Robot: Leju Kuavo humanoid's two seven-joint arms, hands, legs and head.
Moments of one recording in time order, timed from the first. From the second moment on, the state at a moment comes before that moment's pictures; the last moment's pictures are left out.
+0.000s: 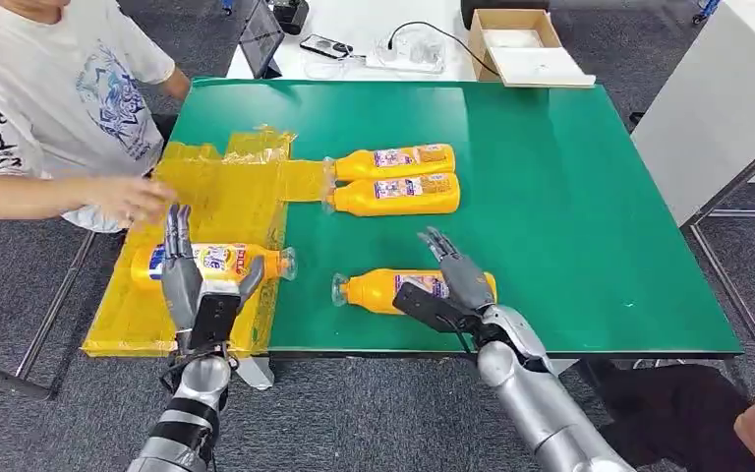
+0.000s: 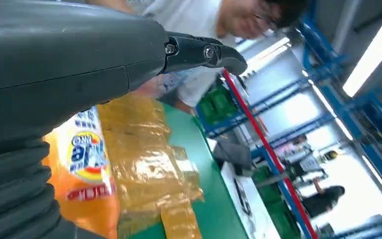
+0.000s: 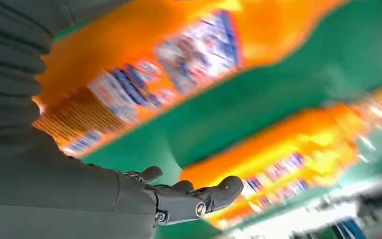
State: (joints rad) left arm -0.28 -0.22 -0.07 -1.07 -0.50 0.70 -0.70; right arm -0.39 -0.04 0.39 -1.02 0.58 -0.06 -0.24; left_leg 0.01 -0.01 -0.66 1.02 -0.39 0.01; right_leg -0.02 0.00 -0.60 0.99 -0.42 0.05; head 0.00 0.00
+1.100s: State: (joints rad) left arm -0.33 -0.23 -0.17 -0.91 -0.38 0.67 -0.70; right arm -0.59 -0.10 0.50 -0.69 0.56 0.01 -0.16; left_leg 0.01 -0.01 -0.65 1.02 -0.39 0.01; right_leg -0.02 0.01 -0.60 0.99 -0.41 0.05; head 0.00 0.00
